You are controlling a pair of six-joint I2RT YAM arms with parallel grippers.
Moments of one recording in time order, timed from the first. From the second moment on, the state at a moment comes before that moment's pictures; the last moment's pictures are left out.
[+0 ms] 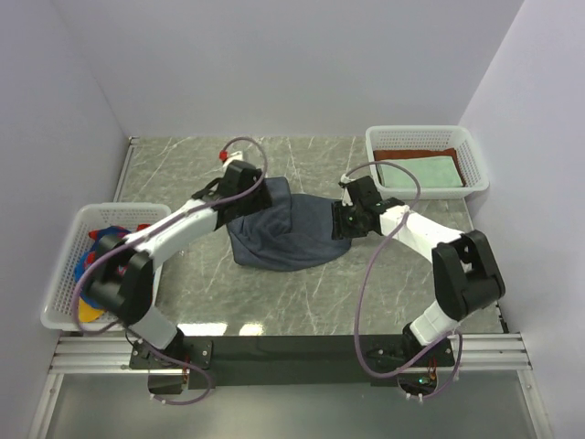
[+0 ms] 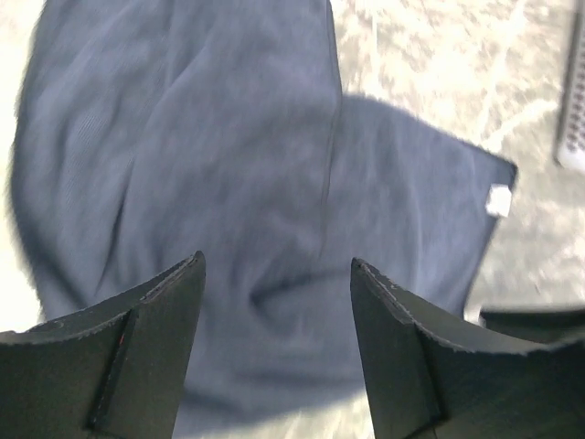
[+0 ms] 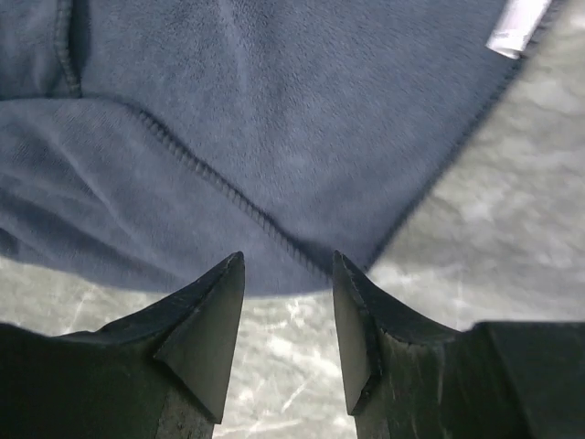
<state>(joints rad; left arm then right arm) -0.53 1.53 1.10 -0.28 -0.17 -0.75 0.41 1.57 0.98 -0.41 -0.10 0.27</state>
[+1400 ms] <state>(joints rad) -0.49 1.86 1.36 -0.52 -0.46 -0.72 0.70 1.11 0.60 -0.51 -0.01 0.61</state>
